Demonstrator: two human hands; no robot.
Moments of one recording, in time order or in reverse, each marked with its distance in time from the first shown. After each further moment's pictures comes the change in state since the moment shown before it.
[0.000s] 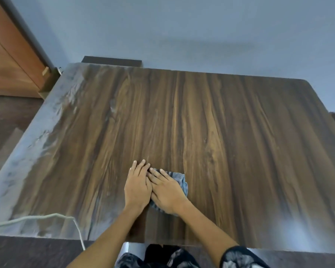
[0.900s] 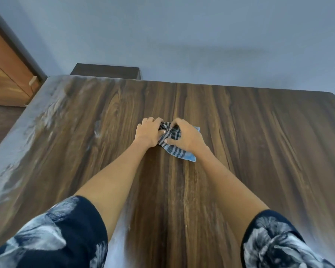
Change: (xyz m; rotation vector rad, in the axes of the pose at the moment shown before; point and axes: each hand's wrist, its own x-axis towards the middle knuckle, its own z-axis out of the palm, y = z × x) left_hand 0.294 0.061 0.008 0.269 -0.256 0.113; right_hand 0.164 0.220 -0.097 0.363 0.322 0.342
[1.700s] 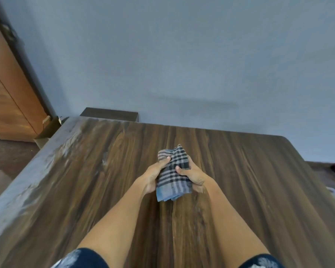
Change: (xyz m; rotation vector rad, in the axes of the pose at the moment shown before) left_hand -0.105 0.054 -0.035 -1.660 -0.432 -0.247; right_hand -0.096 -0.040 -0.070 1.225 -0.198 0.326
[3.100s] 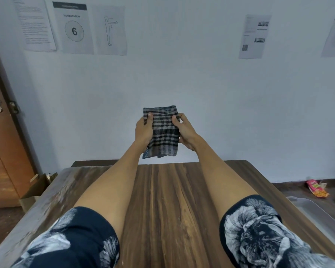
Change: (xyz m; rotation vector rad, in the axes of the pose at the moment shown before) left_hand -0.127 0.172 0.146 0.385 0.274 0.944; right_hand -0.115 -0.231 0.077 -0.238 0.211 -0.563
